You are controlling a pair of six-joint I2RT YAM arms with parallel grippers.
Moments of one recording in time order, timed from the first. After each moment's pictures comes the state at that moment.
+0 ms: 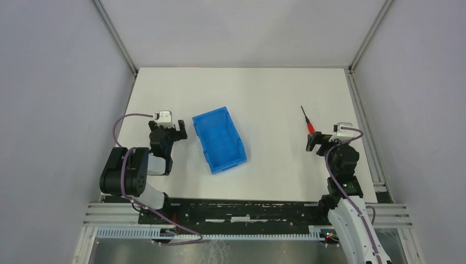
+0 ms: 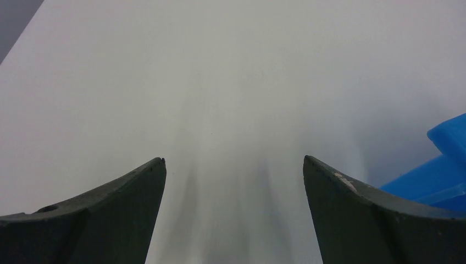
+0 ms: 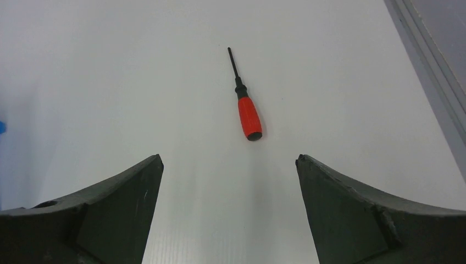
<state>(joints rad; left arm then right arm) -0.02 1.54 0.25 1.10 -0.05 0.01 0.04 0.47 0.22 0.05 0.03 0.13</state>
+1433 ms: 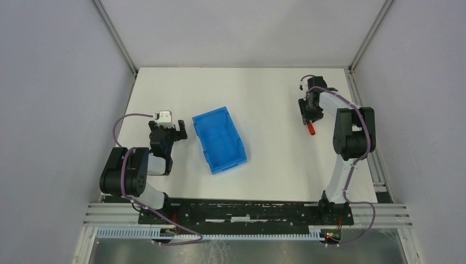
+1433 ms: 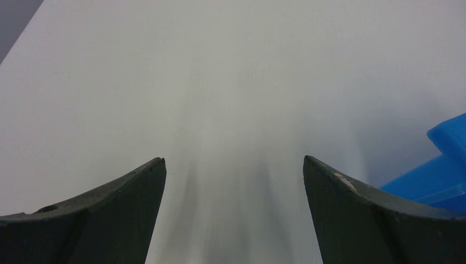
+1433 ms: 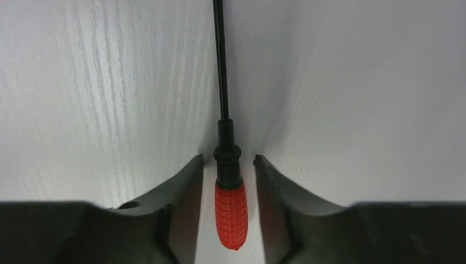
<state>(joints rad) -0.02 1.54 0.25 1.10 -0.05 0.01 0.04 2.00 1.41 -0.60 0.07 -0.13</state>
